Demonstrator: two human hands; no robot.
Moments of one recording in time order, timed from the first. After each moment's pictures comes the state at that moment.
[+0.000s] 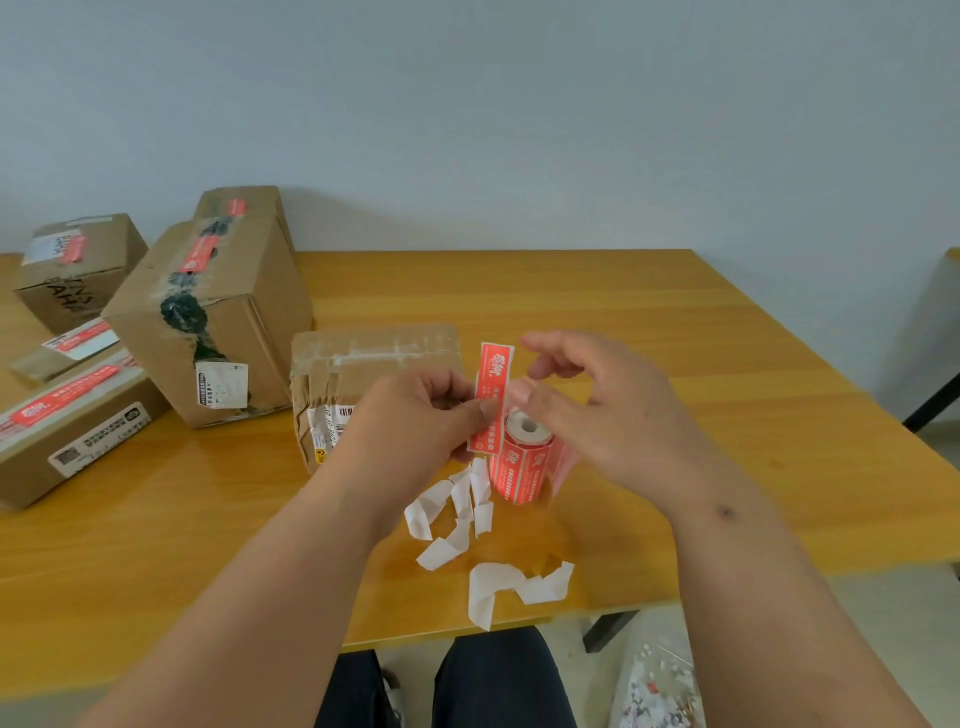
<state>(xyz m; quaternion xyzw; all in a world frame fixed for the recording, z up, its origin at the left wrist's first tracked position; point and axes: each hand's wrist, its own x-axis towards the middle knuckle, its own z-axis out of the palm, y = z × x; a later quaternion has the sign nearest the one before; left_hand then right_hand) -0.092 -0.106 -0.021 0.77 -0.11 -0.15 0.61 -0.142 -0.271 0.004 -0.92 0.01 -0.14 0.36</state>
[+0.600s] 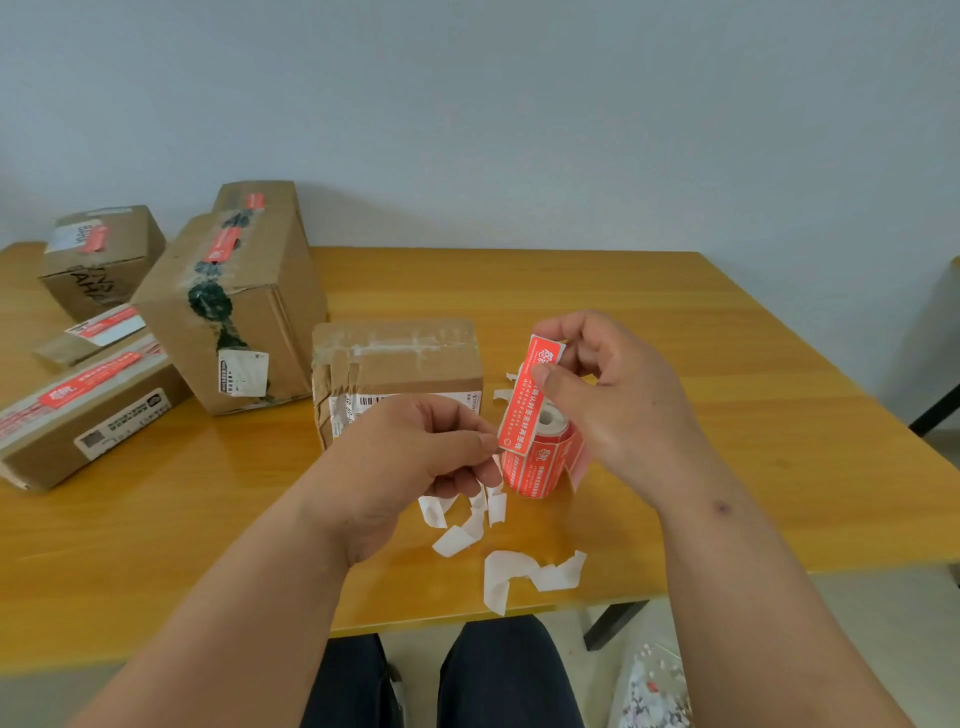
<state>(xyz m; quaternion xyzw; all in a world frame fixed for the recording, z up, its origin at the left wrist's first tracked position) -0.112 -0.077 -0.014 0.73 -0.13 -0.25 0.62 -0.142 -0.253 0.004 -0.86 0.04 -0.17 0.49</state>
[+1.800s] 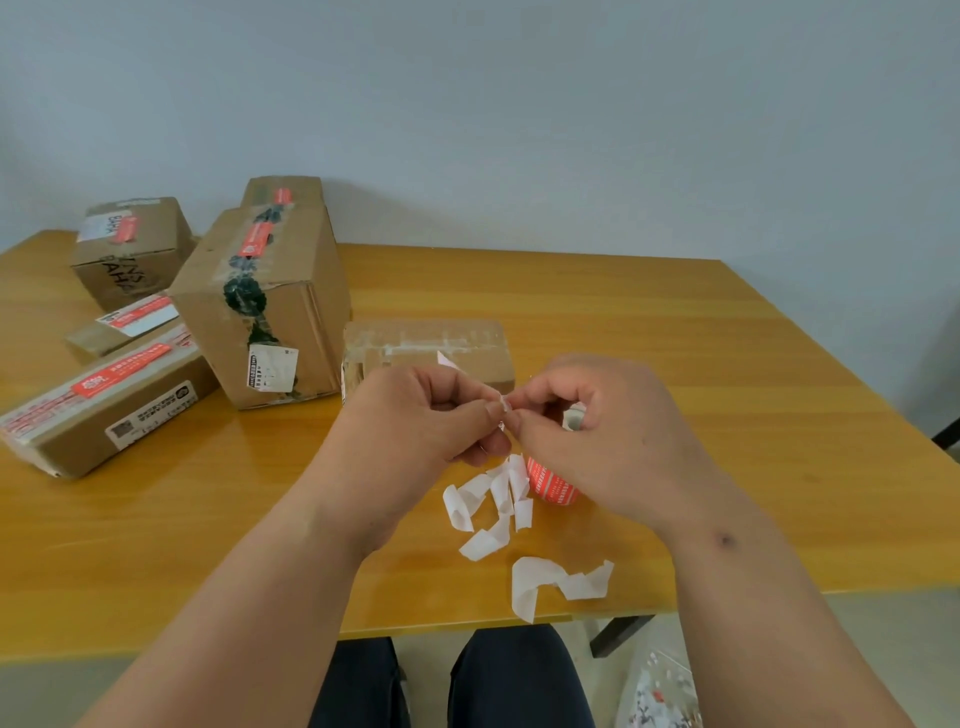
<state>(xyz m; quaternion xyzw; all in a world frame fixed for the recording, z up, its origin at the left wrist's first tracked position) -0.112 -0.064 -0.004 0.74 -0.14 -0.10 0.65 -0.149 -0.224 0.011 -0.92 -0.05 -0.12 0.38</state>
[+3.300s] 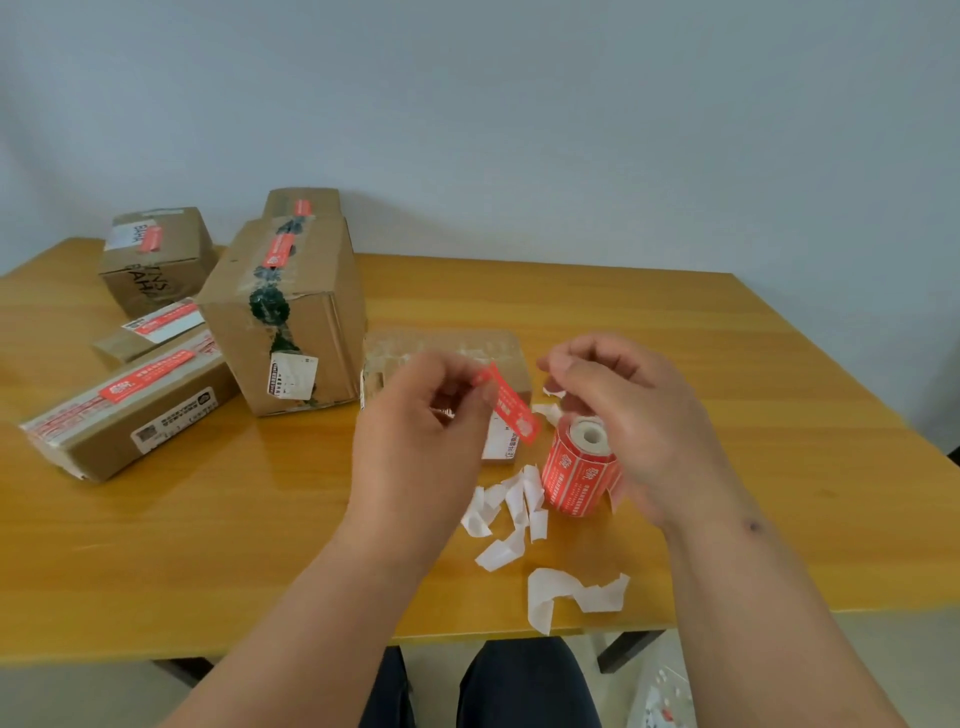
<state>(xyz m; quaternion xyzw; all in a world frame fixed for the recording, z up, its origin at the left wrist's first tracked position) -0.113 -0.072 -0.022 0.76 -0.14 0.16 0.61 -0.139 -0.220 0.014 -0.82 0.04 -0.12 0.56</state>
